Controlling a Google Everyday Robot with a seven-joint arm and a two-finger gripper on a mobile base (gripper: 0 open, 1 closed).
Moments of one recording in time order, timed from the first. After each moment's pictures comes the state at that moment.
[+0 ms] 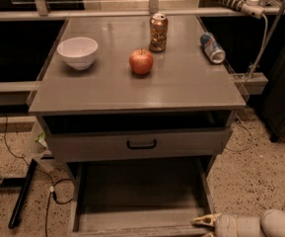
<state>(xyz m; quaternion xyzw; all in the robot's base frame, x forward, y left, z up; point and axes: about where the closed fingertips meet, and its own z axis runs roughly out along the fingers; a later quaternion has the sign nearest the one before) 0.375 -0.209 0.410 -0.62 0.65 0.18 0.40</state>
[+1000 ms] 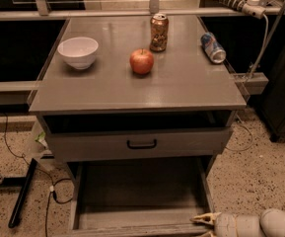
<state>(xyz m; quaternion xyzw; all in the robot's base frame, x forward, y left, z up) 0.374 -0.209 0.412 -0.62 0.65 0.18 0.40</state>
